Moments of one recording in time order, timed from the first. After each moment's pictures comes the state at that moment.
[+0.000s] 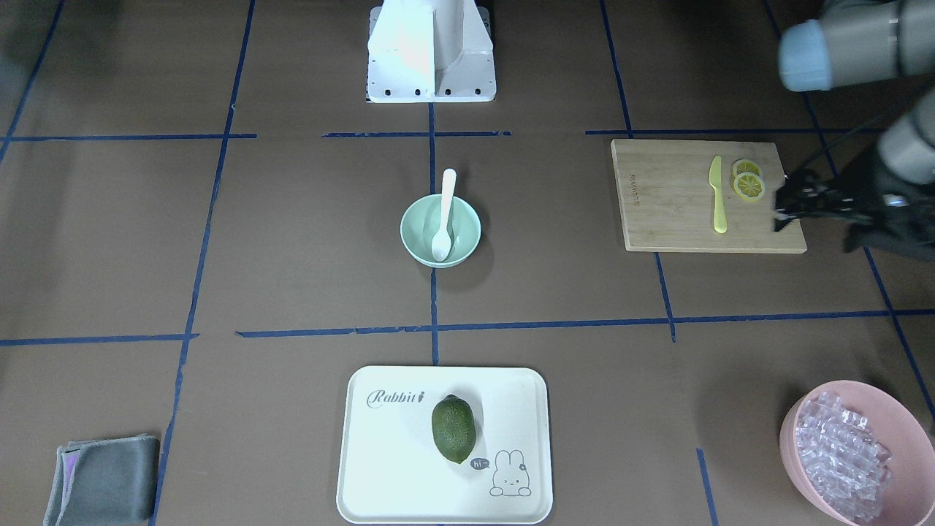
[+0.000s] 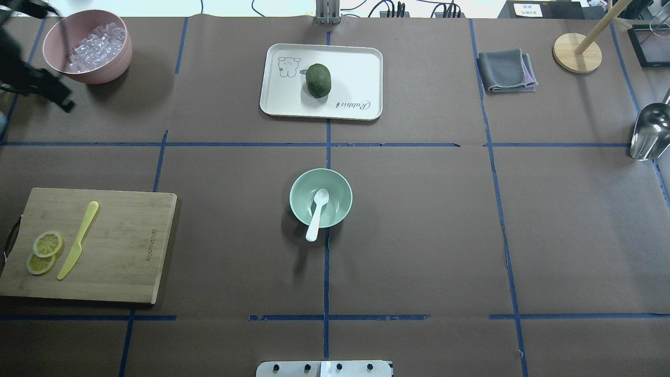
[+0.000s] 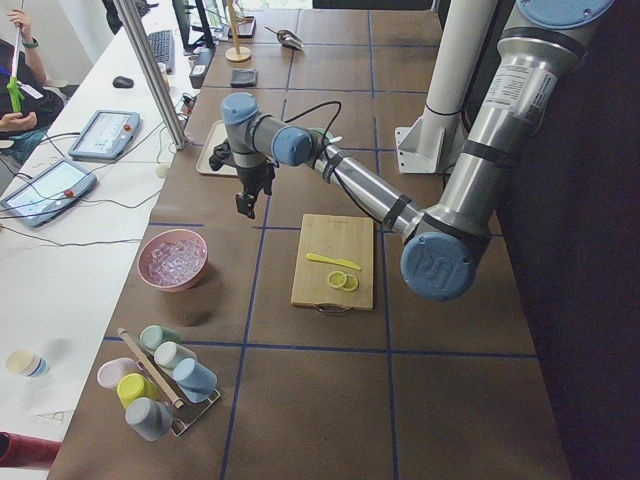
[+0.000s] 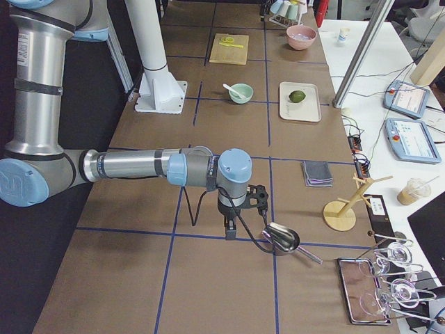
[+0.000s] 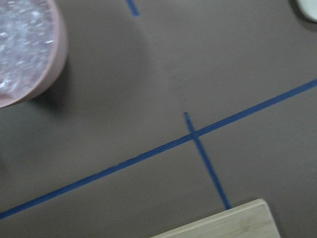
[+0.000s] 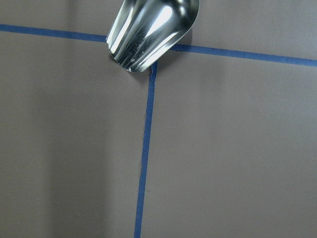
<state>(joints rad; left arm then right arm) -1.27 -1.85 -1.80 -1.38 -2.33 -0.12 1.58 -1.73 1.83 -1.70 2.27 -0.12</state>
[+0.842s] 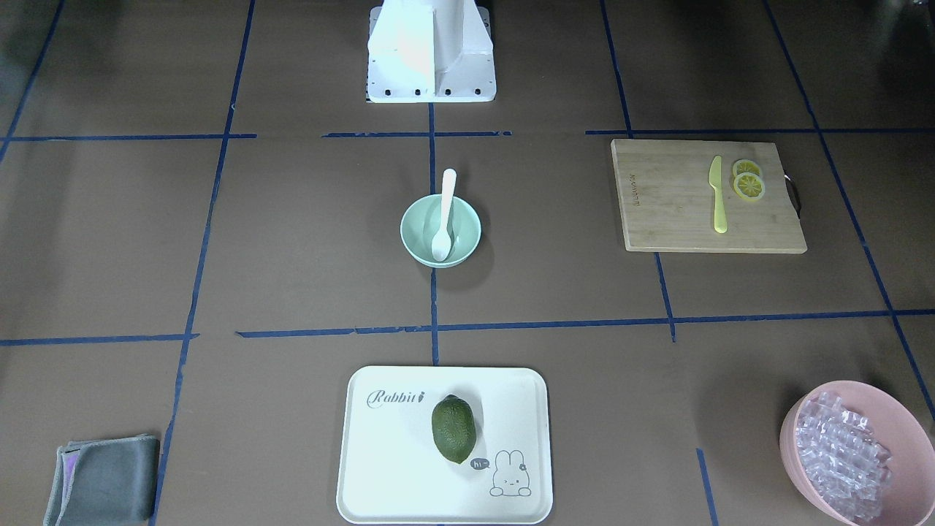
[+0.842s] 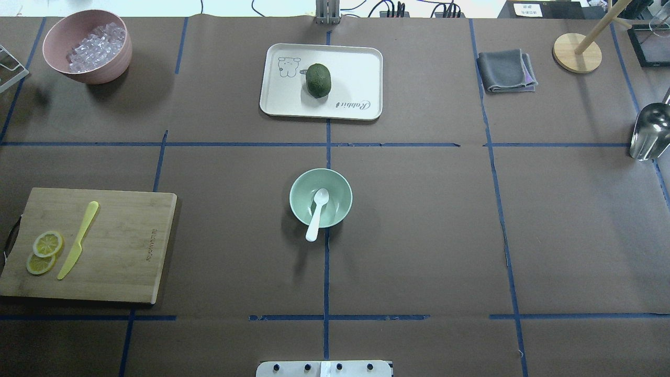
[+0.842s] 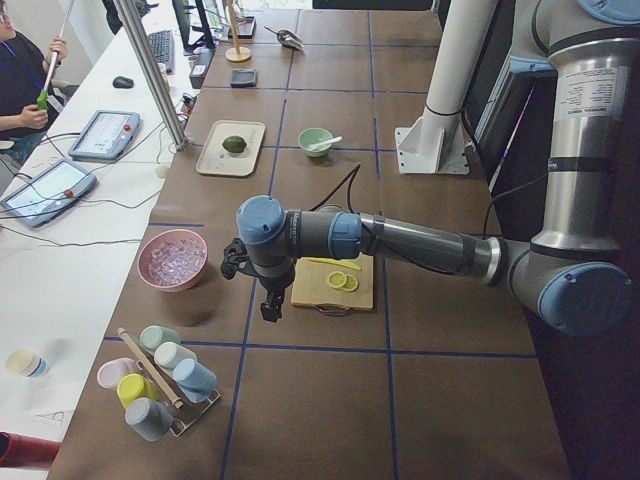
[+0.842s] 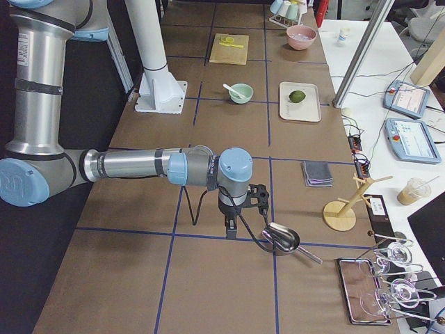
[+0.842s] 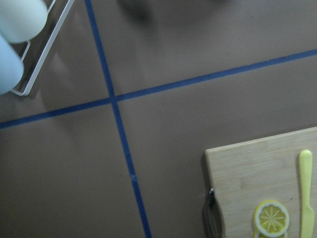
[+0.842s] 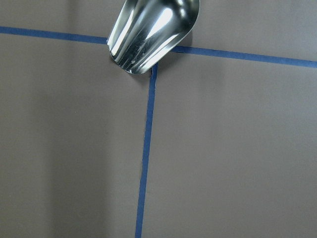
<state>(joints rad) -1.56 -1.54 -1.77 -1.40 -2.41 0.19 1.58 -1.73 1.83 -1.70 2.27 -0.11</state>
